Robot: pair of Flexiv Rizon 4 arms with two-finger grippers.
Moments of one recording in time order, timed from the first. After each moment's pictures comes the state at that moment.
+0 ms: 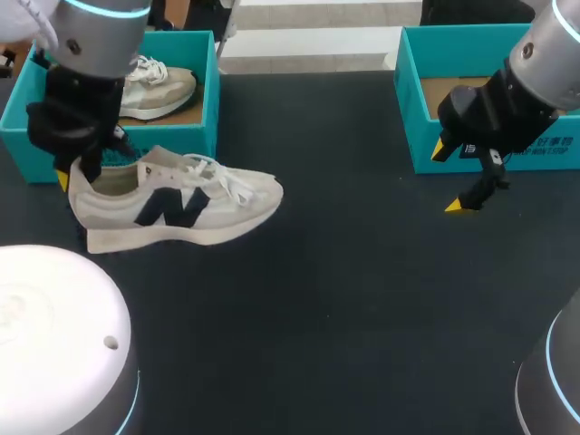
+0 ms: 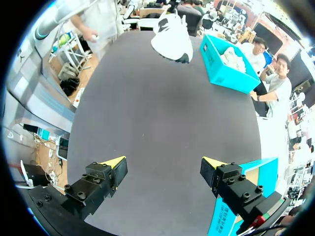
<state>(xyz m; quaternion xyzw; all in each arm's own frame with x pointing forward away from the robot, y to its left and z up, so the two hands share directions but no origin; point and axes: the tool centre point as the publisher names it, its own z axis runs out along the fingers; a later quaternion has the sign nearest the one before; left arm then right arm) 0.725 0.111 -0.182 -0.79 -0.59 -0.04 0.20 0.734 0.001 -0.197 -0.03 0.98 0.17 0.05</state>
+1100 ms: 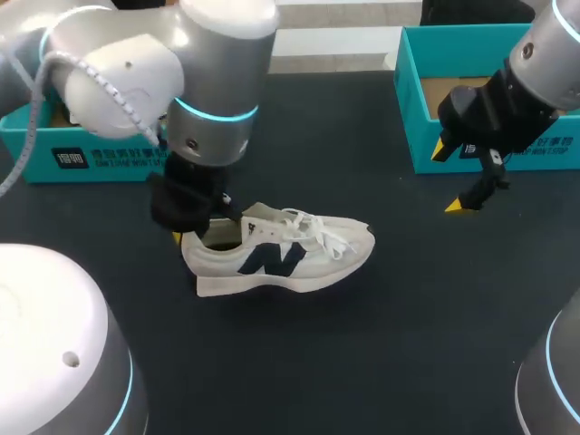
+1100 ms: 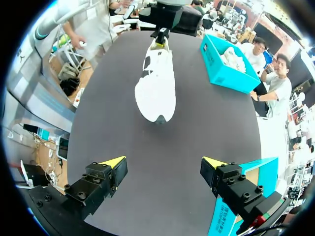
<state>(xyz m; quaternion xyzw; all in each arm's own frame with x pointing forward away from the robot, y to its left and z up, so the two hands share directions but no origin) 0.718 -0.023 -0.284 -0.82 -0.56 -0.06 0.13 0.734 0.001 -0.197 -0.03 0.98 0.17 0.05</state>
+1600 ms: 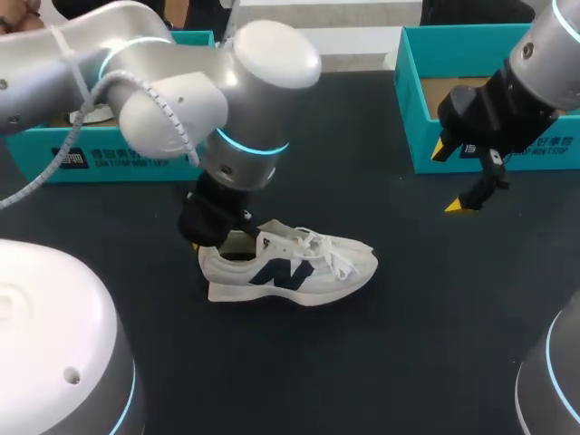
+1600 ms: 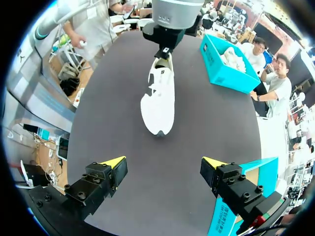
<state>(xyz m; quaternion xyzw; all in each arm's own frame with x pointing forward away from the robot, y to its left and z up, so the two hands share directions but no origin) 0.737 -0.038 -0.334 -0.82 -0.54 -0.09 0.15 0.734 0.001 -0.197 -0.03 0.98 0.17 0.05</state>
